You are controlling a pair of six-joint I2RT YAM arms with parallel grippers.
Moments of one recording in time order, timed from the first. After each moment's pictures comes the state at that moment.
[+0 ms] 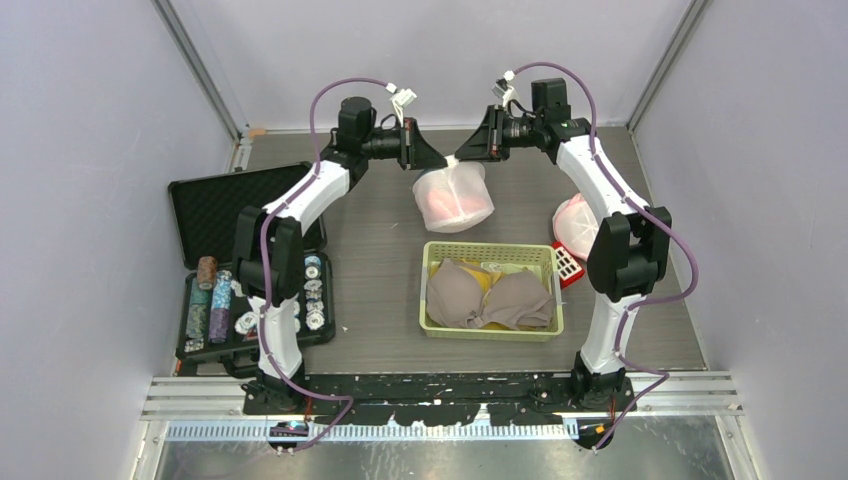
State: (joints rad) left arm -0.36 1.98 1.64 0.14 1.05 -0.48; right arm 0.21 1.94 1.81 -0.46 -1.00 0.51
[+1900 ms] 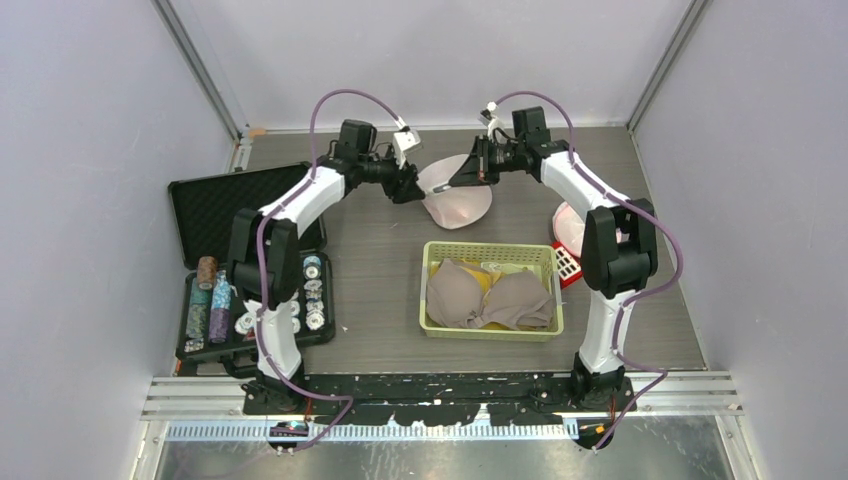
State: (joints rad) left arm -0.33 1.96 1.55 -0.25 0.83 0.44; right arm 0.24 1.98 1.63 -0.37 -0.91 0.41
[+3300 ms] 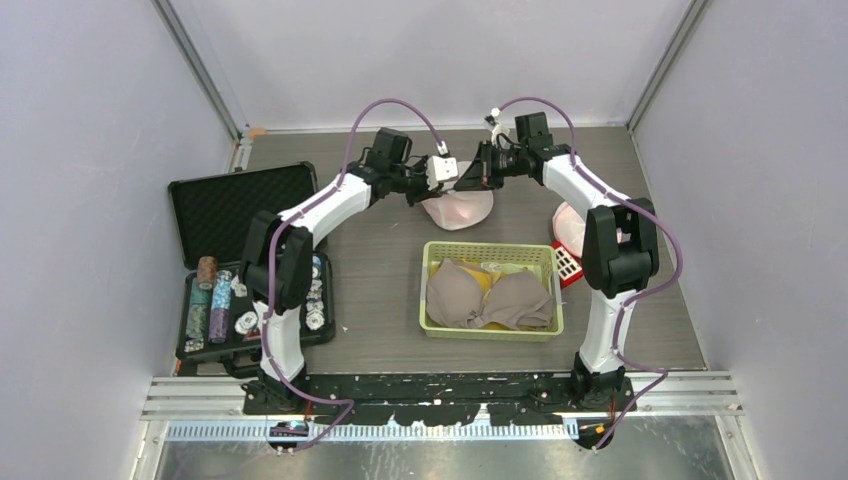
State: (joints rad) left arm -0.49 1.95 1.56 -0.29 0.64 0.79; right arm 0.23 1.98 1.59 -0.37 -0.87 0.39
